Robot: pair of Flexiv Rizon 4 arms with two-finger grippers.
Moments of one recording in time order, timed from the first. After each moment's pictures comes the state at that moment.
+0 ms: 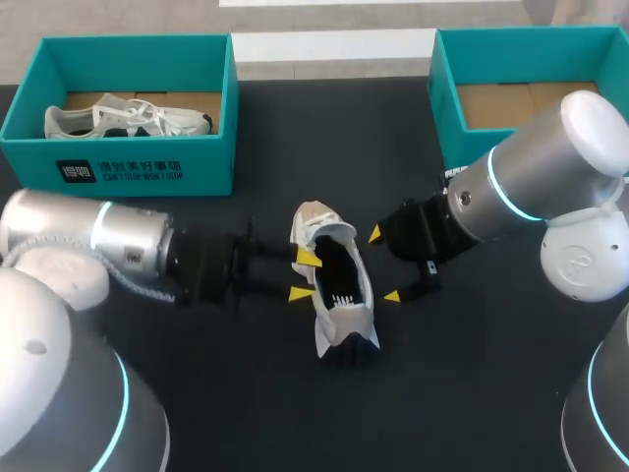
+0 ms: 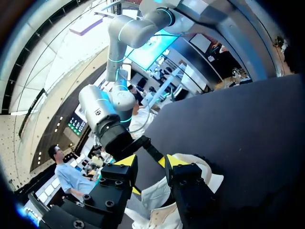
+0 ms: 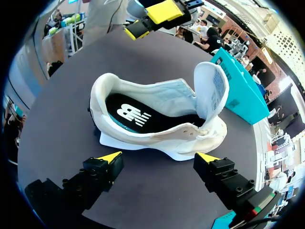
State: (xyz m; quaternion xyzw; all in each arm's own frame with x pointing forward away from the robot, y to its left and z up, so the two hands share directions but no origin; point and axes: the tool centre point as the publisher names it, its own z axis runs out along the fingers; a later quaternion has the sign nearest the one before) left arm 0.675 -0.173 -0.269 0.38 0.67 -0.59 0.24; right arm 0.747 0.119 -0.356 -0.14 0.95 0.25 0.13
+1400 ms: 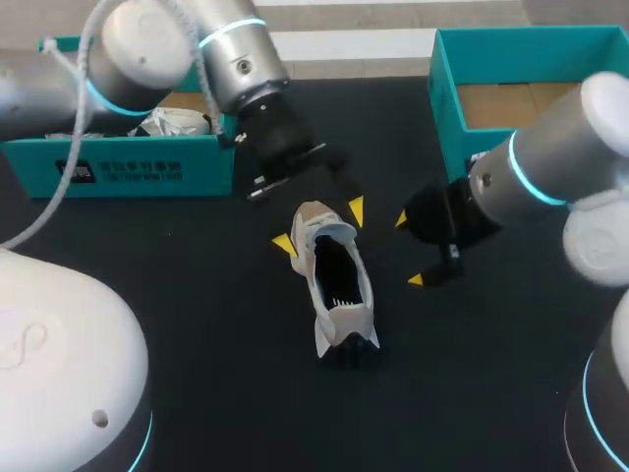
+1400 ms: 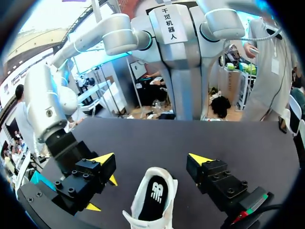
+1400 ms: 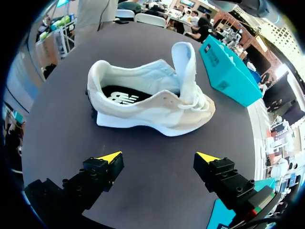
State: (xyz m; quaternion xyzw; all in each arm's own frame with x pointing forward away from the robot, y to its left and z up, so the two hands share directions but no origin) left arm 0.687 -0.189 -0.218 0.55 0.70 -0.43 -0.18; right arm 0.767 0.072 -0.341 -0.09 0.96 0.21 0.13
